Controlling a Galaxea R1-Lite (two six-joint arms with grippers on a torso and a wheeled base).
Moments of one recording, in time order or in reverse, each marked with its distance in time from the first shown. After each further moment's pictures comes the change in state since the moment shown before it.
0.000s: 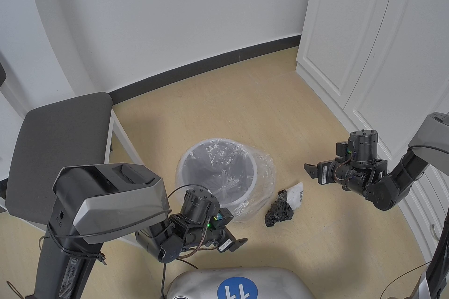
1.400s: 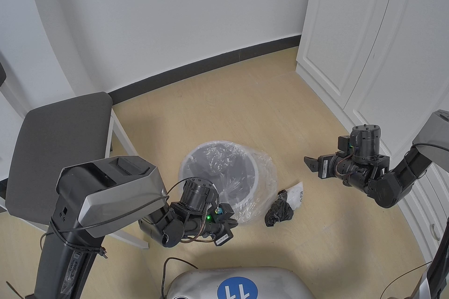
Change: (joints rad) left arm 0.056 0.036 -0.145 0.171 -0.156 0.173; right arm 0.007 -0.030 -0.012 0.000 0.000 0.035
